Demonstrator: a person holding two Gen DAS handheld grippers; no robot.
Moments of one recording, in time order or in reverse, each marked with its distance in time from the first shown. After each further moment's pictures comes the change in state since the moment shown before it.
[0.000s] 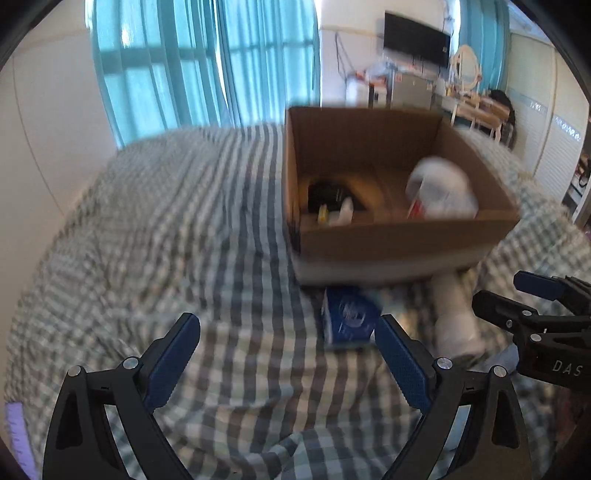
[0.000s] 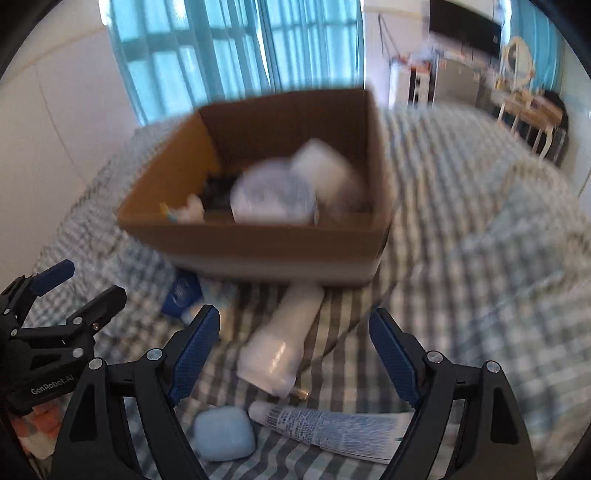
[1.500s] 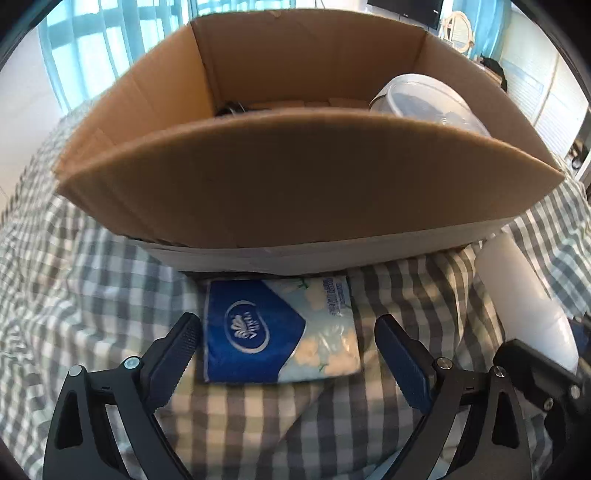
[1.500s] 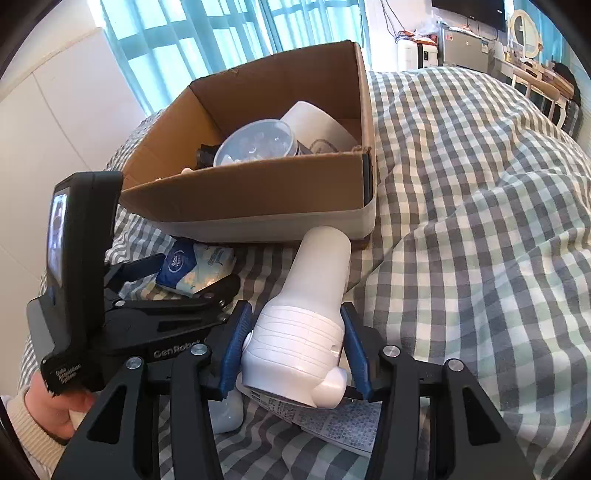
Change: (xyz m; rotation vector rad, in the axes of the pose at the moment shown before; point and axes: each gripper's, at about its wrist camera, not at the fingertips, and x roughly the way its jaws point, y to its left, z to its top) left arm 0.067 -0.071 0.005 0.023 0.170 -0.094; right arm -0.013 -0.032 -0.020 0.037 0.024 0.089
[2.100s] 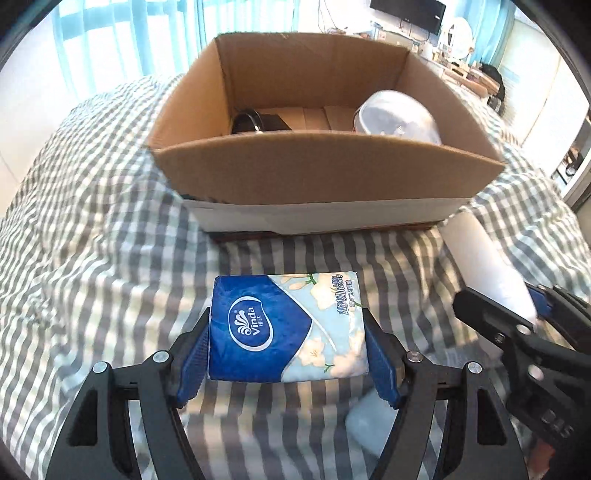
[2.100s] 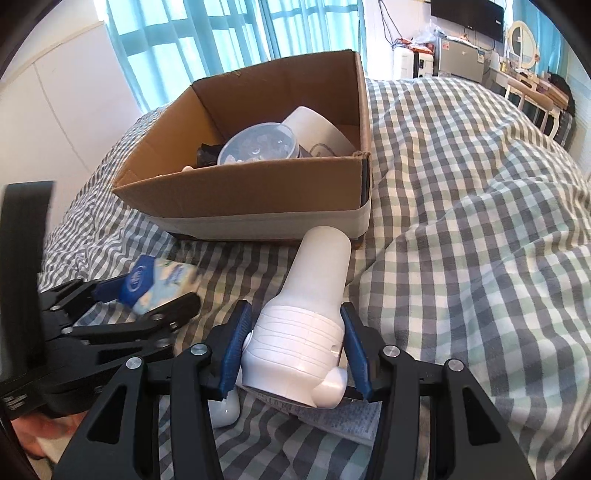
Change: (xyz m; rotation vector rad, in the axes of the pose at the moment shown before) left arm -0.064 0.000 -0.032 -0.027 0.001 -0.023; right arm -0.013 0.016 -0.006 -0.033 -0.028 -0.061
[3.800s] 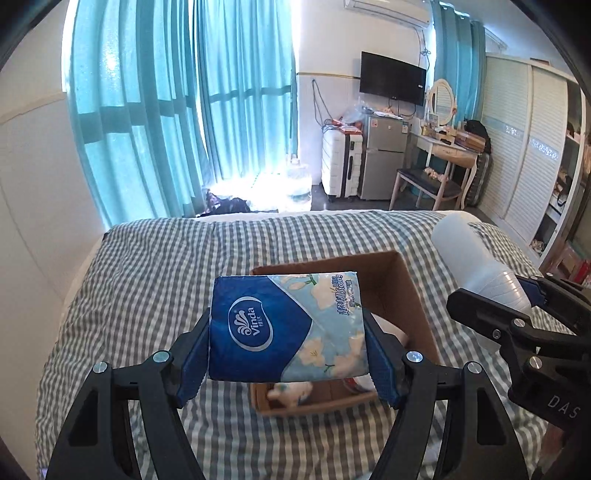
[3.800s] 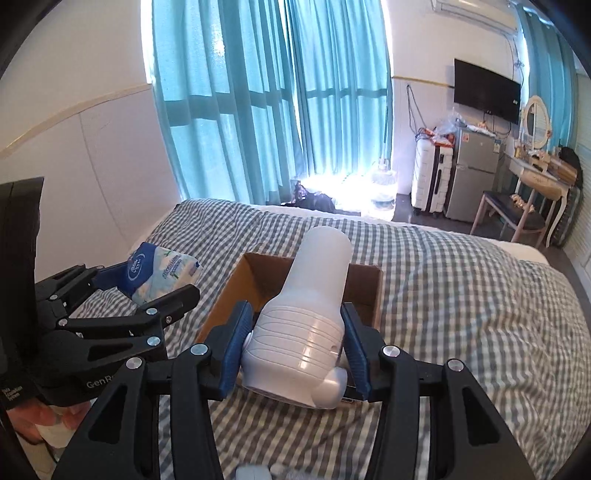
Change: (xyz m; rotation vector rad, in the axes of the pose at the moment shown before) left arm -0.122 0.018 0.145 0.065 -0.345 0.049; right arm -0.103 0.027 0.161 -0.102 -0.271 0.064
